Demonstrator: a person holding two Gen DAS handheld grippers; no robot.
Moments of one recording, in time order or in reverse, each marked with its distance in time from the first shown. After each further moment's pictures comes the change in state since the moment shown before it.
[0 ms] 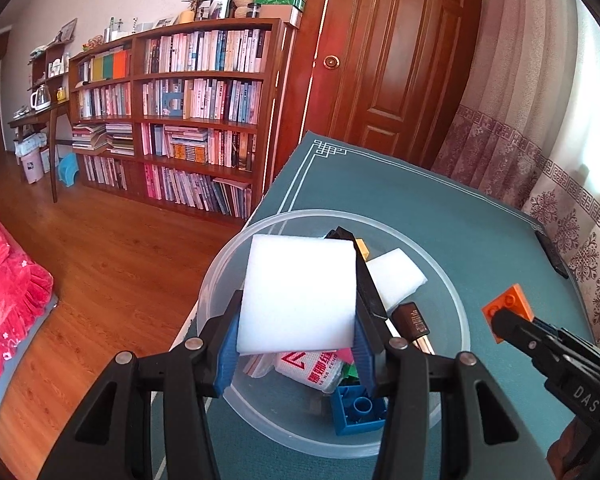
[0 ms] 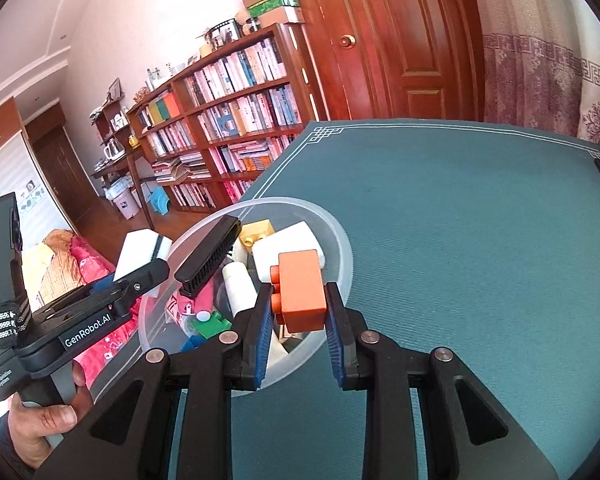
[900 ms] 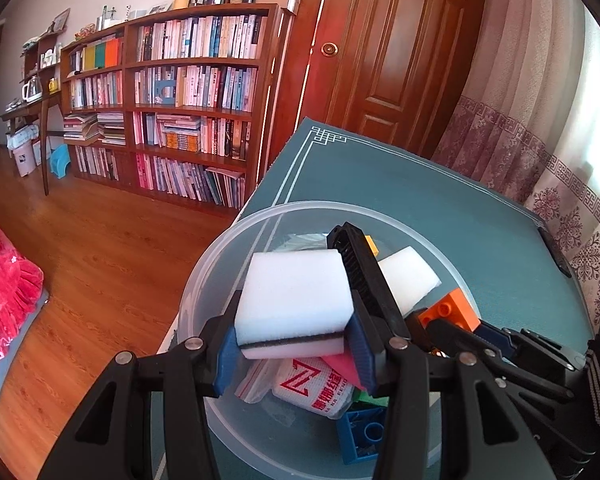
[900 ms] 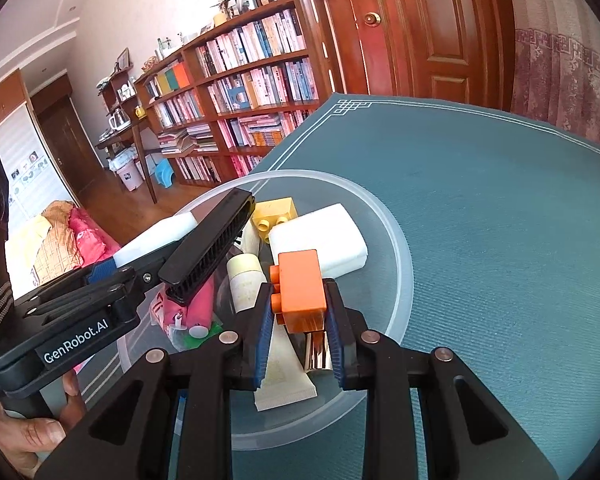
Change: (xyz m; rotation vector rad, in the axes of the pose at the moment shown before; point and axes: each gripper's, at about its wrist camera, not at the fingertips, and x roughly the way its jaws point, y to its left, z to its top) left arm 0.027 0.003 0.004 -0.008 0.043 -0.024; right arm 0.060 0.017 -0.001 -0.057 0.079 0.005
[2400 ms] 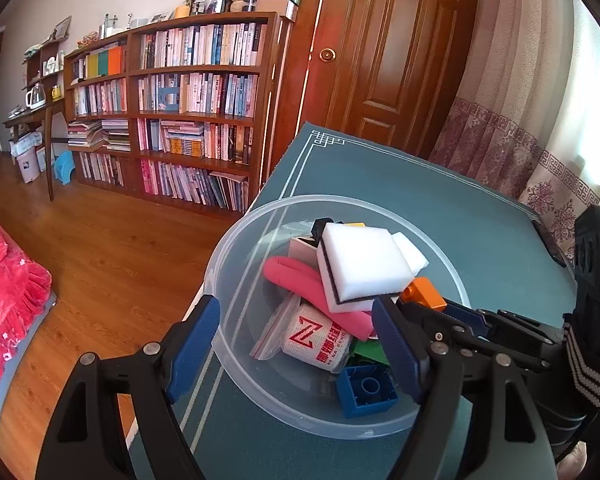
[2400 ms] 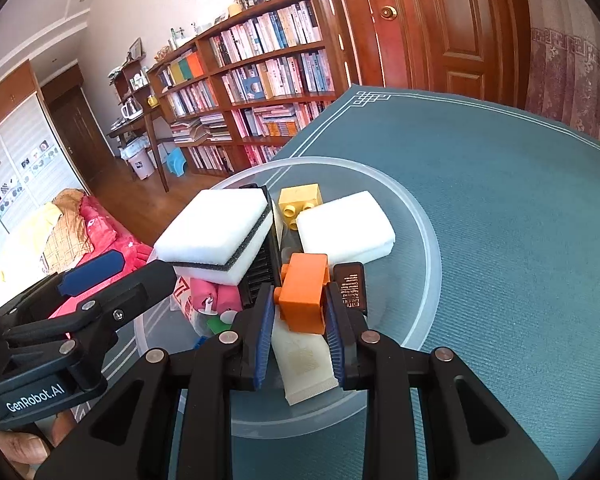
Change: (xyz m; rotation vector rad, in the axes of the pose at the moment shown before) left arm -0.031 0.001 -0.015 0.023 -0.018 0.014; right arm 0.000 0.013 -0.006 -0.029 0.032 0.043
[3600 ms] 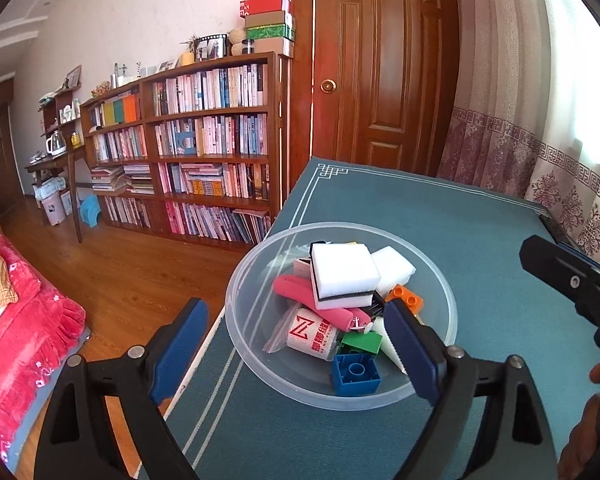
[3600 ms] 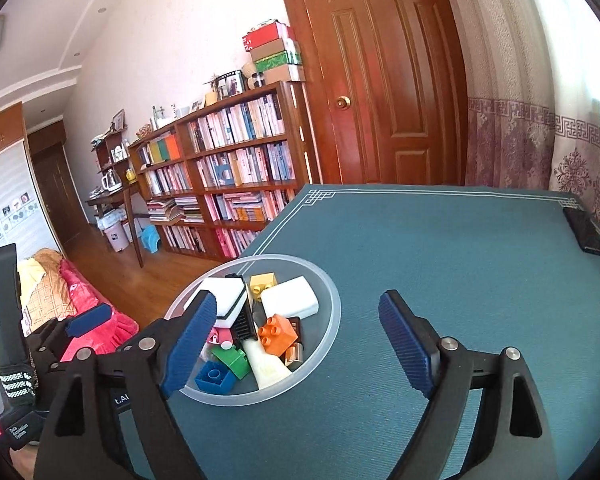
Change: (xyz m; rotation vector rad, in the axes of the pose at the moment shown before) left arm -0.052 -0.027 -0.007 0.089 -0.137 0.117; right arm -0.138 -0.002 -0.011 0.032 -0.323 -0.140
